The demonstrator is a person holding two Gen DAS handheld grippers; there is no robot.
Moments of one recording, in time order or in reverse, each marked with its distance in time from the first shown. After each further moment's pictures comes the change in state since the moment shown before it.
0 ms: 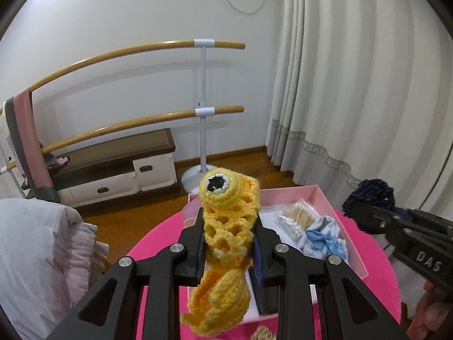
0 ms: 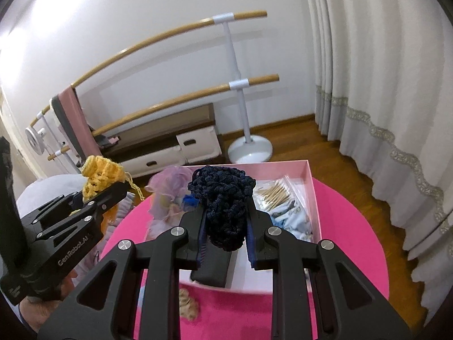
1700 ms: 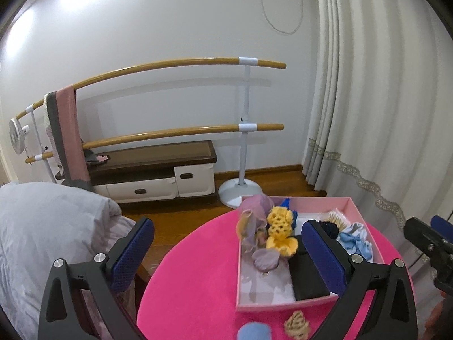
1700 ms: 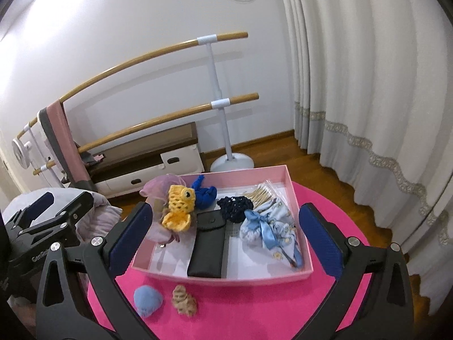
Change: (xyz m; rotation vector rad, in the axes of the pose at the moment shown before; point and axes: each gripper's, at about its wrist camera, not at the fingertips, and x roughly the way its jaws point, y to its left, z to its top) left arm -0.023 0.016 -0.061 -0.084 -0.112 0.162; right arm -0.060 0.022 -0.031 0.006 -0.137 -0.114
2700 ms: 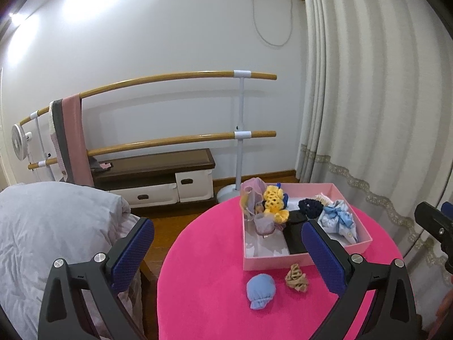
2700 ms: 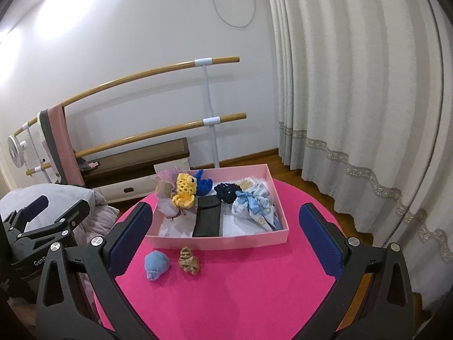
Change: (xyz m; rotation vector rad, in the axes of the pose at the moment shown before) left arm -0.145 0.033 -0.064 0.027 -0.058 -0.024; right arm -0.099 0.018 -0.056 -0.012 -0.107 -0.075
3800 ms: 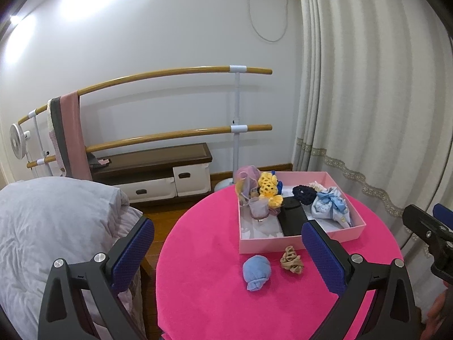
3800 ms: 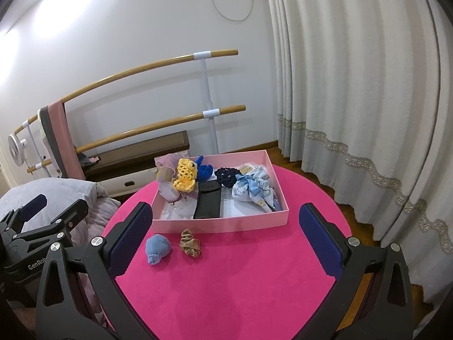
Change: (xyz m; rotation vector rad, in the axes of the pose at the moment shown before) left arm -0.032 -0.010 -0.009 0.008 0.020 -0.007; right arm -0.012 -0.001 -0.022 0.012 0.024 0.005
